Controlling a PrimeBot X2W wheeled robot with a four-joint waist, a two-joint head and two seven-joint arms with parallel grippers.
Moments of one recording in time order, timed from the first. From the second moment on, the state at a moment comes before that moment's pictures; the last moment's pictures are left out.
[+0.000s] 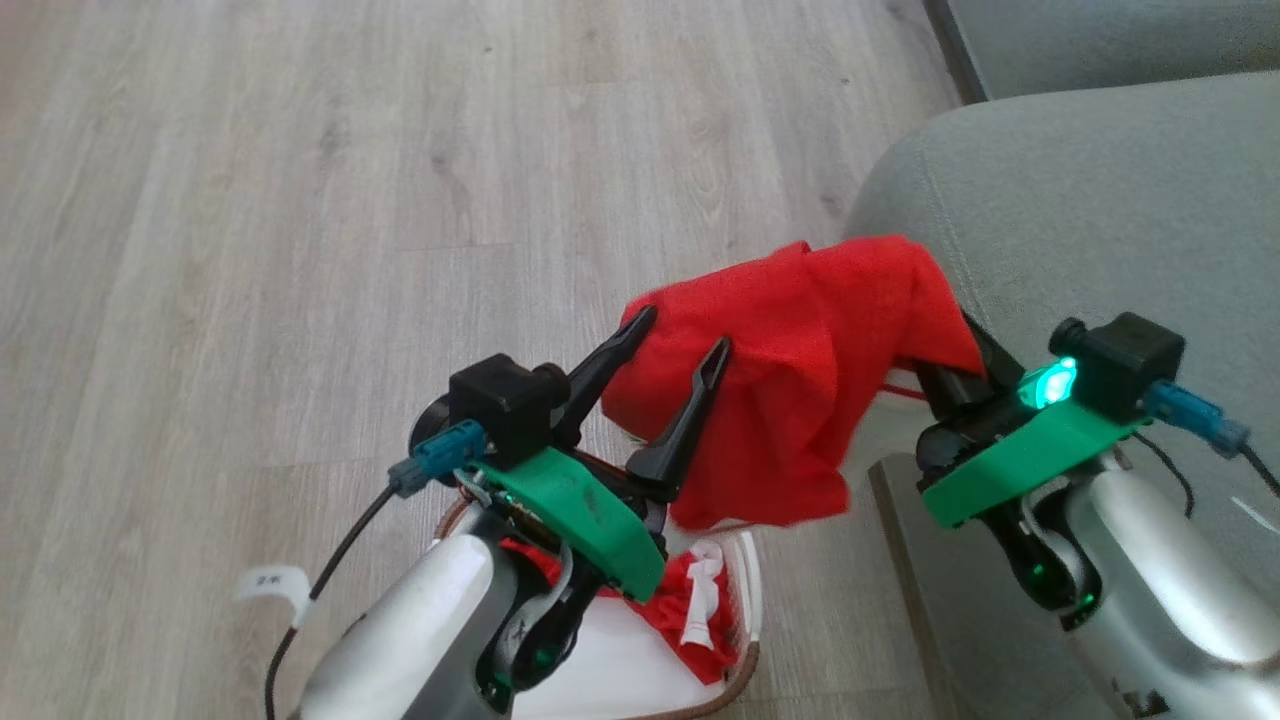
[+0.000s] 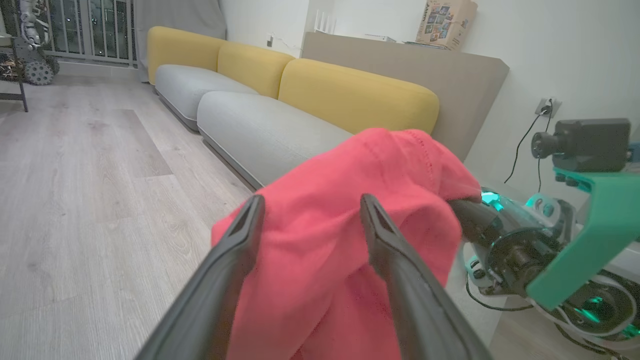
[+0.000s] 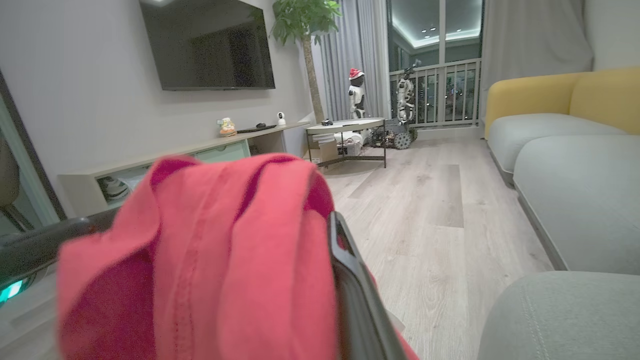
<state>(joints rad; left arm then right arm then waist) -0.36 0.14 -0.71 0.02 -0.57 0.06 -0.03 -0.37 -0.35 0.48 0.20 0.62 0.13 -0.26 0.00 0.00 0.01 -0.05</state>
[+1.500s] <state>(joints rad) -0.44 0.14 -0.77 0.21 -0.46 0.06 -0.17 -0.28 -0.44 0.24 -0.07 0.55 0.13 -0.26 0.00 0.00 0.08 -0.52</state>
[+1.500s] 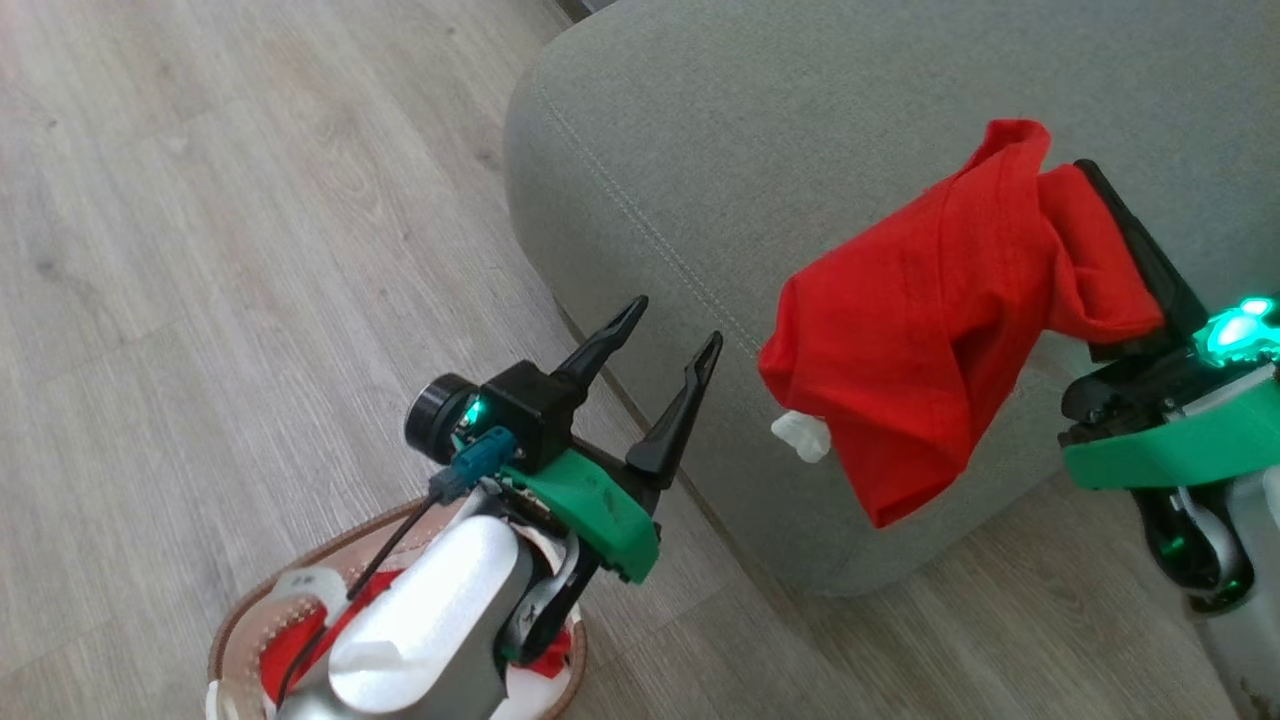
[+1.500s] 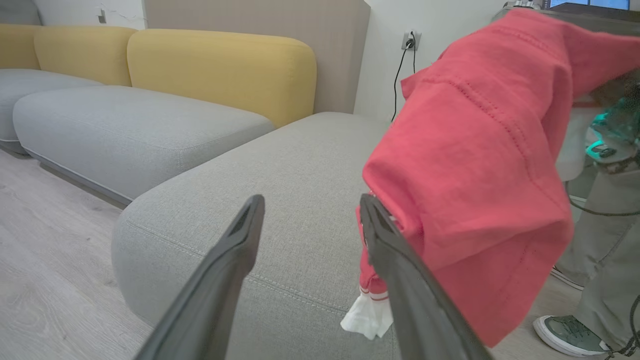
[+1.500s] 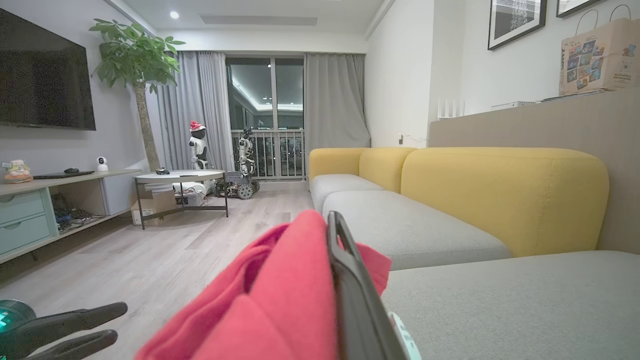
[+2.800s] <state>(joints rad) -0.76 0.07 -0.90 0.25 -0.35 0.07 -0.10 -0.98 -0.77 0.33 0.51 0.70 0.13 -0.26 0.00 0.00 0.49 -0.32</state>
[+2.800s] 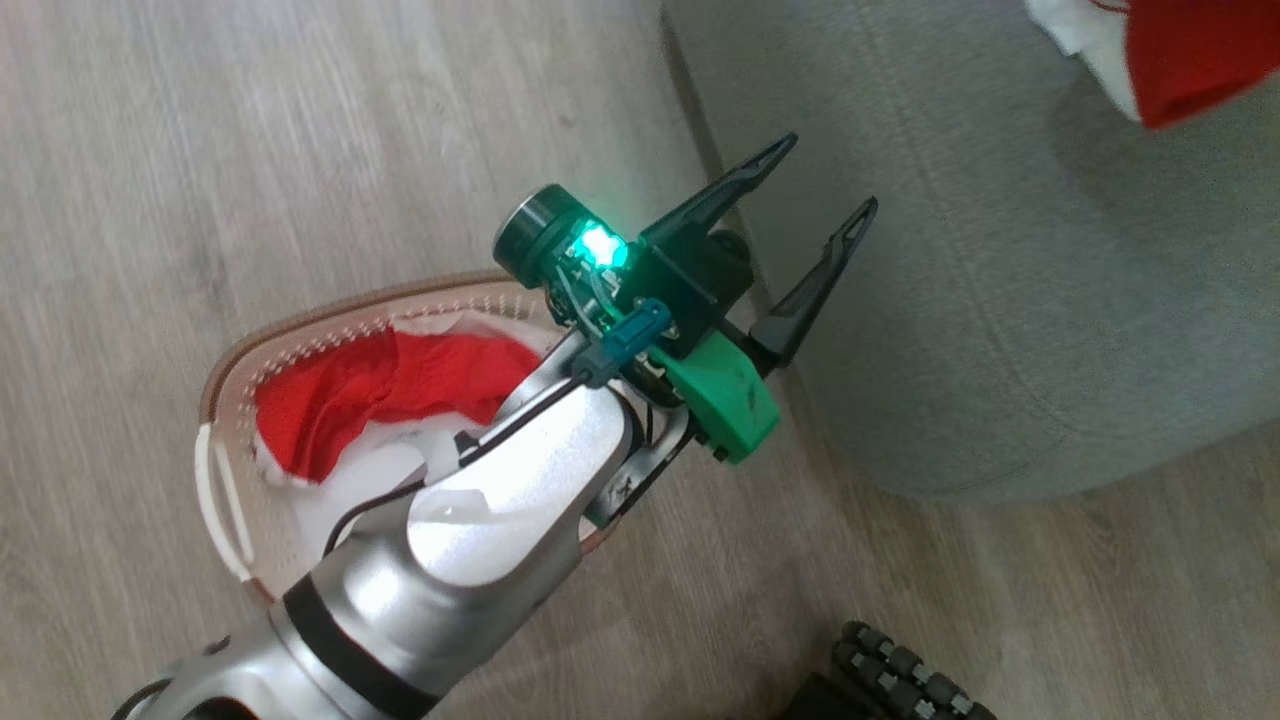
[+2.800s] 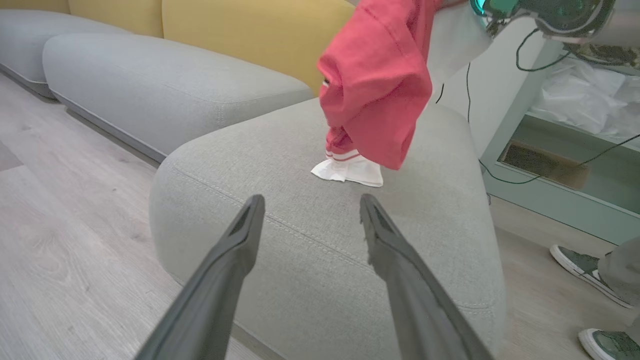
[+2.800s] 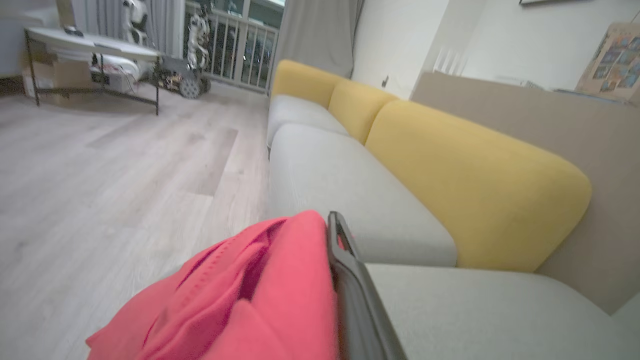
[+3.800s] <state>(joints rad) -0.80 0.06 -0.93 0.31 -0.42 0.12 -0.15 -1.06 -0.80 1.00 0.88 1.06 0.13 -0.11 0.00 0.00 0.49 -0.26</state>
